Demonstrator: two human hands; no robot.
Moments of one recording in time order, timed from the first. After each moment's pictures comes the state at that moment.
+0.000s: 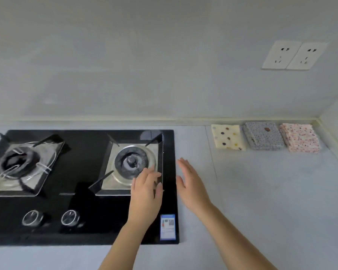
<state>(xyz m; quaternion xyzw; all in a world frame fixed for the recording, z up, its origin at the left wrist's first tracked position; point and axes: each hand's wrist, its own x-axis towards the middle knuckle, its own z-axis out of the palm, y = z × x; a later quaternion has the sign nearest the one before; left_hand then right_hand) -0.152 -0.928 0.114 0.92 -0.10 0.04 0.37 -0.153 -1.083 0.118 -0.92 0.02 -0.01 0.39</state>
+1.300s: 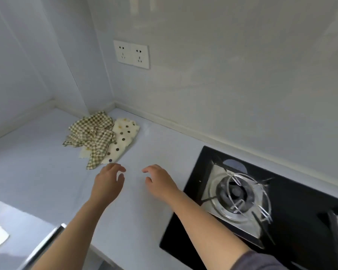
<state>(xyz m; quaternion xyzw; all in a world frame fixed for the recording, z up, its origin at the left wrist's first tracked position) -0.061 -0.120 0.118 0.95 0.19 0.10 0.23 0.012 -0.293 0.130 -0.88 -0.28 0.20 0.33</state>
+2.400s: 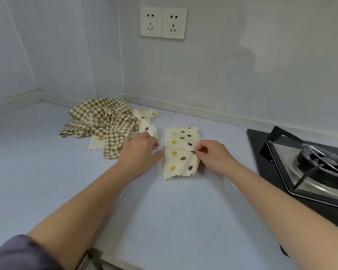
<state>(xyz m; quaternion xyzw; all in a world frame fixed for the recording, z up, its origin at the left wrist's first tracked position) 0.034 0.026 -0.001 0.96 -0.07 0.23 0.15 0.055 -0.200 0.028 -0.93 -0.12 0.00 0.34</state>
